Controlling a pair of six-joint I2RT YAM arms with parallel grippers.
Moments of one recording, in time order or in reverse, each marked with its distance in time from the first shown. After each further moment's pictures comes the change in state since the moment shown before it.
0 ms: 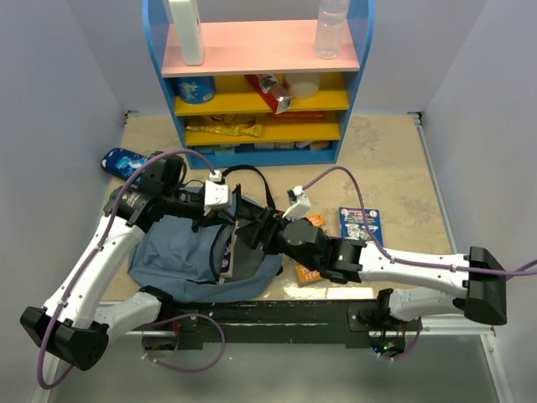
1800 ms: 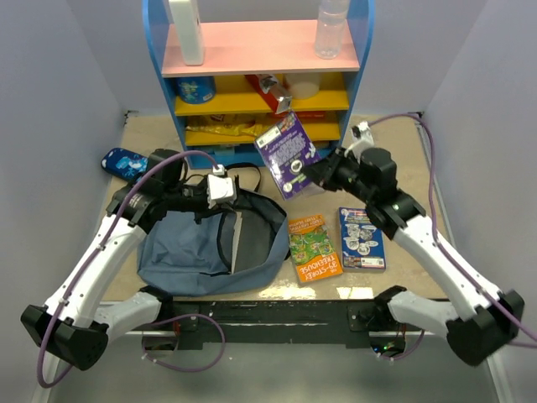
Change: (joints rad) left arm -0.011 -0.001 -0.021 0.102 -0.138 -0.033; right arm -0.762 -0.040 0.238 -0.214 -0.558 -0.384
